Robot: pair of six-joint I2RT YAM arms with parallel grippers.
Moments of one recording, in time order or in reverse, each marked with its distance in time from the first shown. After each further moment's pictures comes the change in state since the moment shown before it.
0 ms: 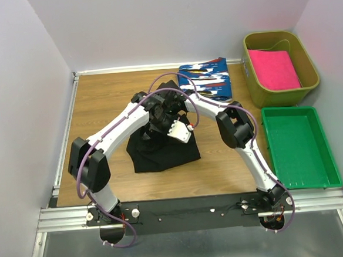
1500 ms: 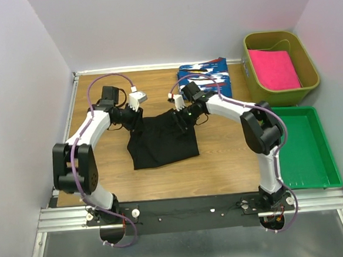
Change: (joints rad) left arm 0.552 -0.106 -0.372 0.486 0.480 -0.979; right arm -0.090 -0.389 -0.459 -0.019 0.158 0.174
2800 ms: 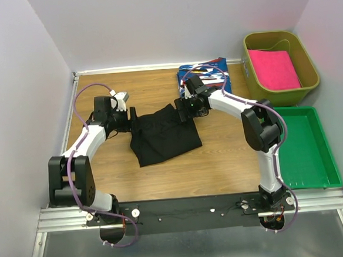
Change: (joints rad) left arm 0.059 -0.124 -0.247 0.369 -0.251 -0.503; right arm -0.041 0.039 0.063 0.034 0.473 0.235
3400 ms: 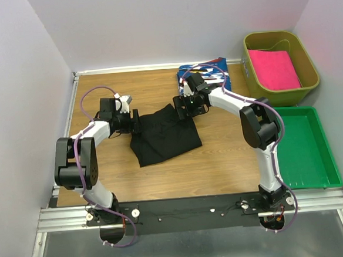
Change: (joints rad) left arm 0.000 0.195 0.013 0.098 -0.002 -0.008; right arm -0.031 0.055 0.062 0.001 -0.166 0.008
